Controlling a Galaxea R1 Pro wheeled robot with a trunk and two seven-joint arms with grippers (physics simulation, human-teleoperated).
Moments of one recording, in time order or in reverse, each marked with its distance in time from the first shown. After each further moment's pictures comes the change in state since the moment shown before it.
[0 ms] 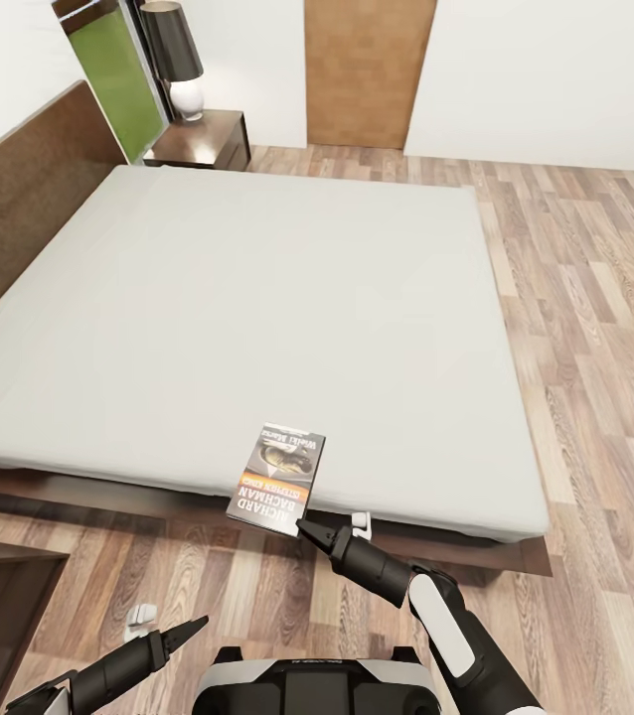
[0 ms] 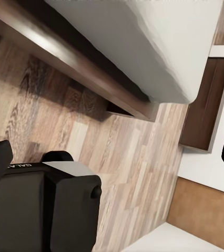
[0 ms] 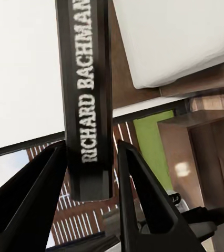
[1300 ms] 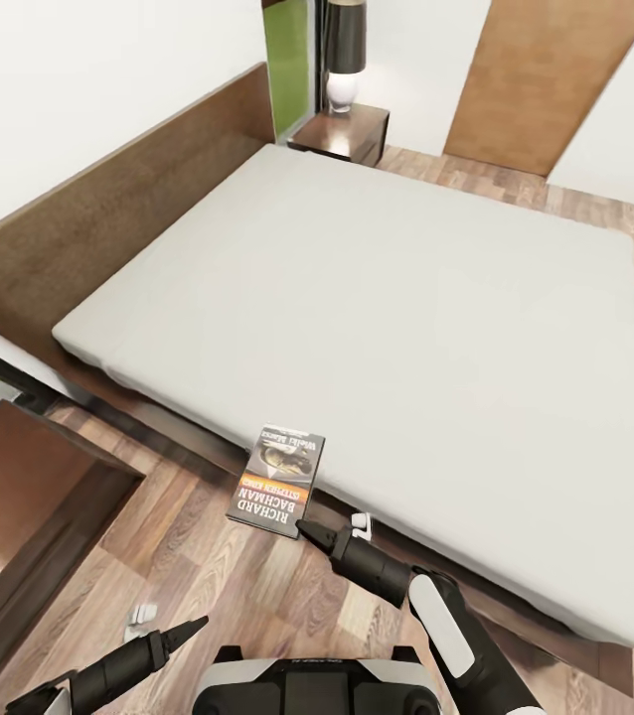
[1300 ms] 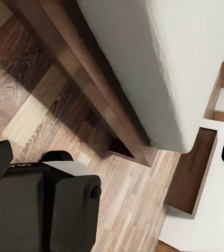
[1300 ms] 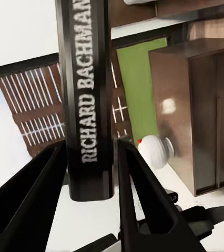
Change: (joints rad) left arm 0.000 0.000 0.000 0.000 0.000 0.000 -0.001; right arm 0.000 0.000 0.000 0.003 0.005 -0.002 -0.001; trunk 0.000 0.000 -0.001
